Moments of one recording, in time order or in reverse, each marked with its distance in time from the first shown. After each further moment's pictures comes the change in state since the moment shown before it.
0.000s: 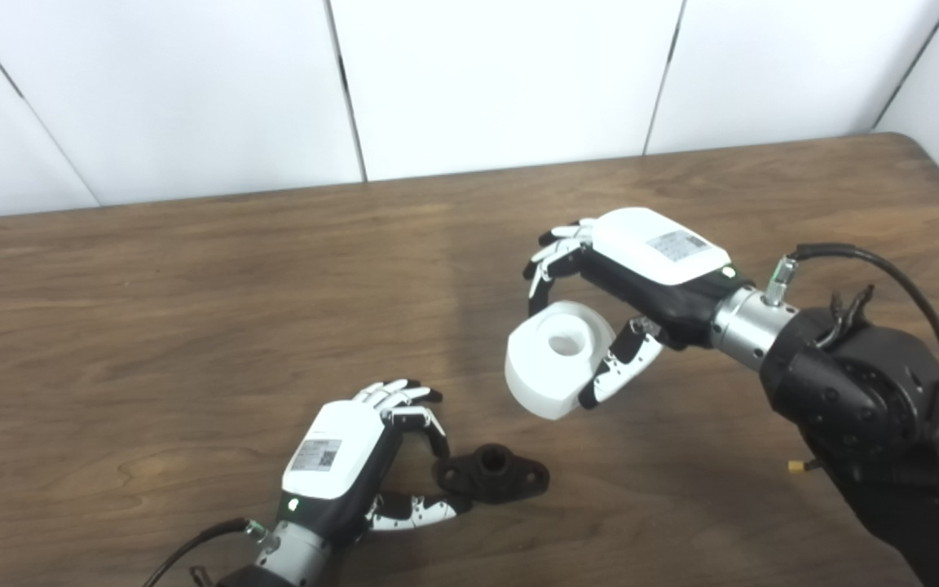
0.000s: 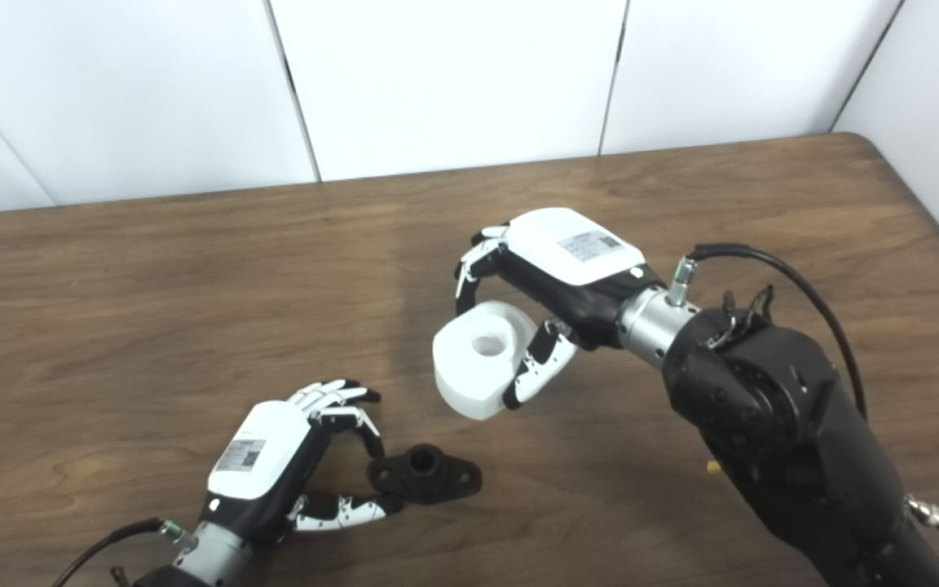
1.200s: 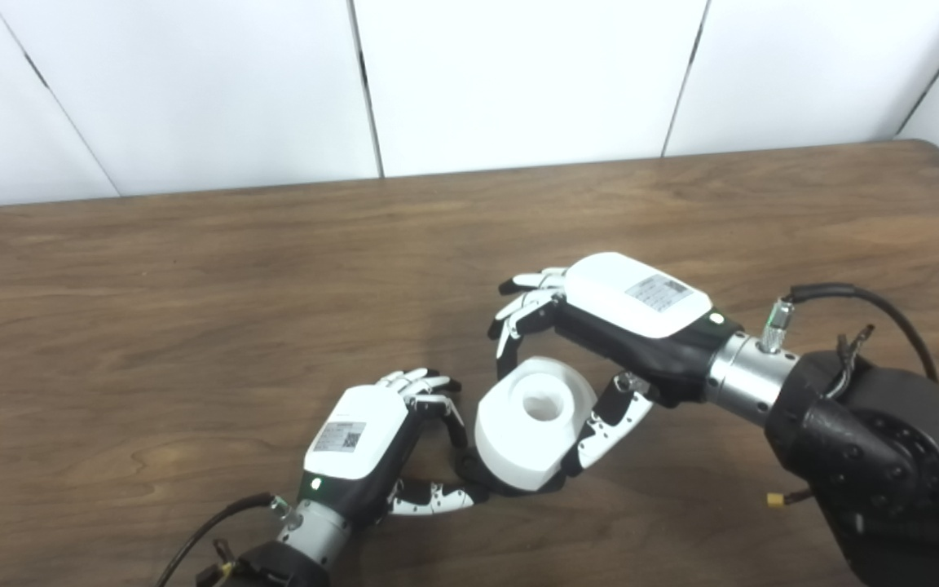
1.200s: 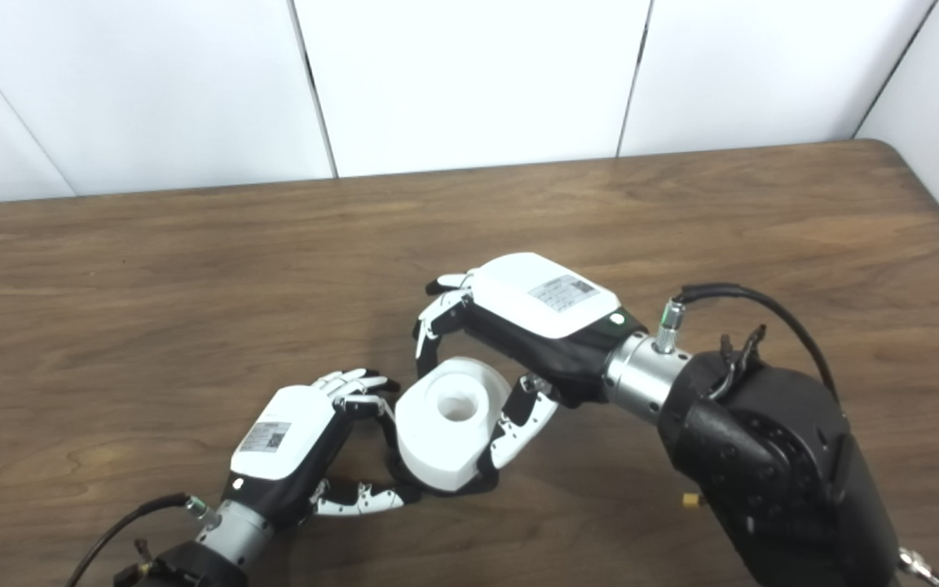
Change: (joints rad) left arm -0.034 -0.010 -0.030 -0.016 0.029 0.067 -0.050; right arm 0.009 0.120 -0.001 -0.130 0.018 -0.008 0.159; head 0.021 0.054
